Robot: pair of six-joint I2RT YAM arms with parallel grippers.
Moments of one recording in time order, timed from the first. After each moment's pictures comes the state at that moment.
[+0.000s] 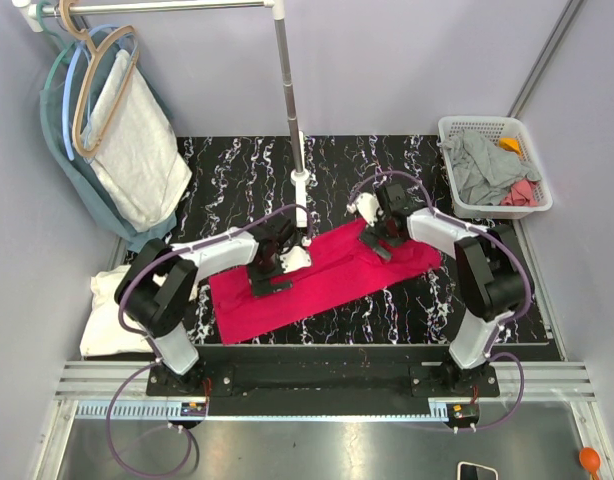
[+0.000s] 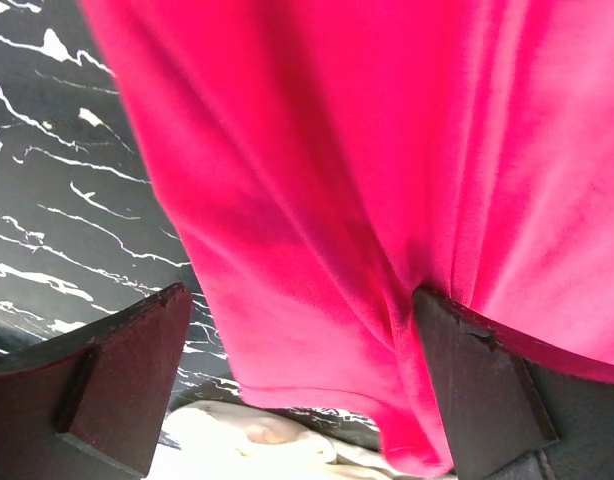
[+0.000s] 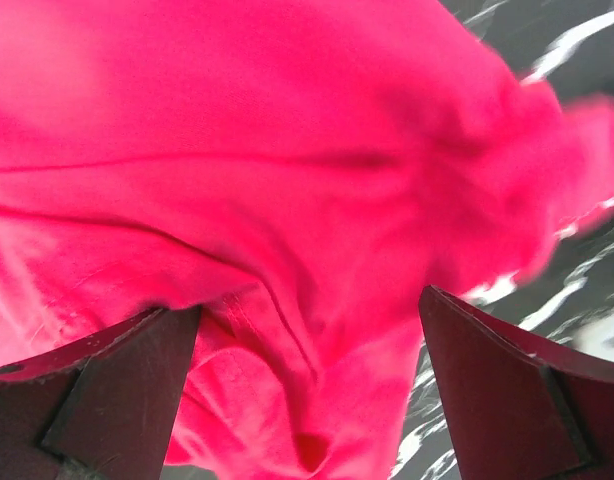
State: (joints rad) left arm -0.64 1.69 1.01 -0.71 -0.11 0.67; right arm 0.40 1.75 1.06 -0.42 0.11 -0.60
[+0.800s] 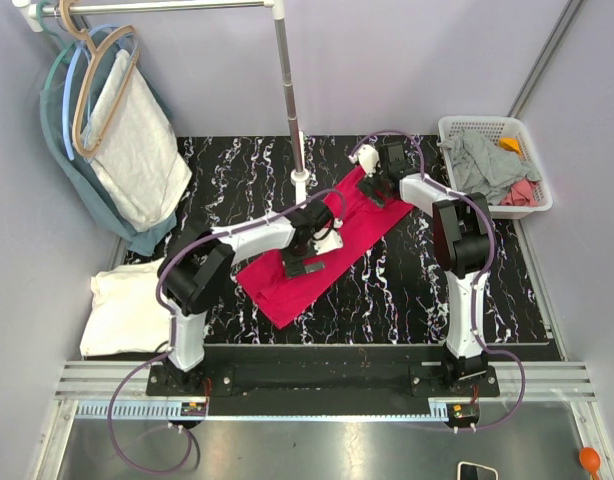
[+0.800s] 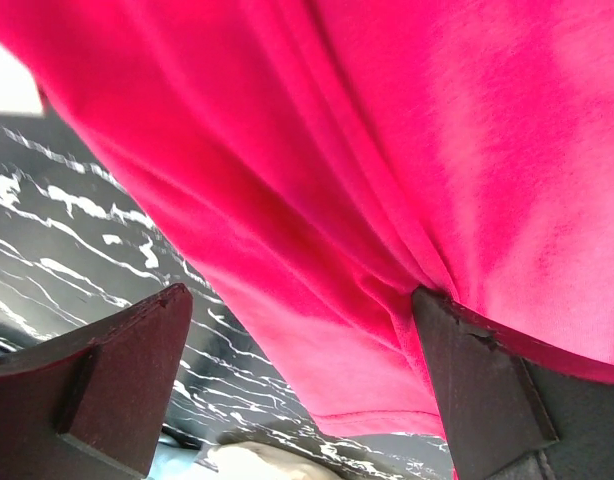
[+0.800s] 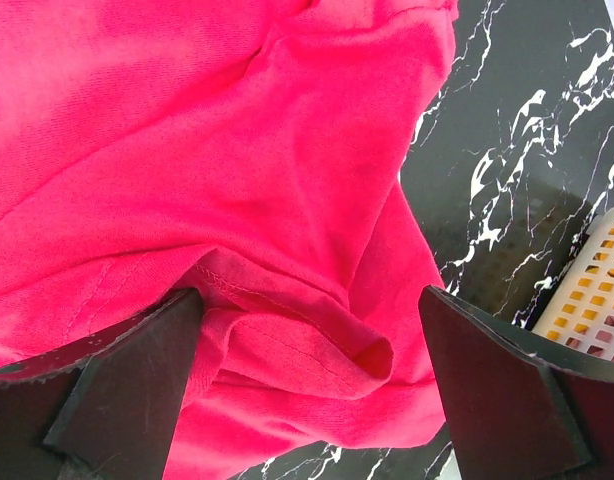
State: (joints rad) left arm -0.73 1.96 1.36 -0.74 -0.19 0.55; right arm 0.26 2.20 1.61 -0.21 0.14 -0.65
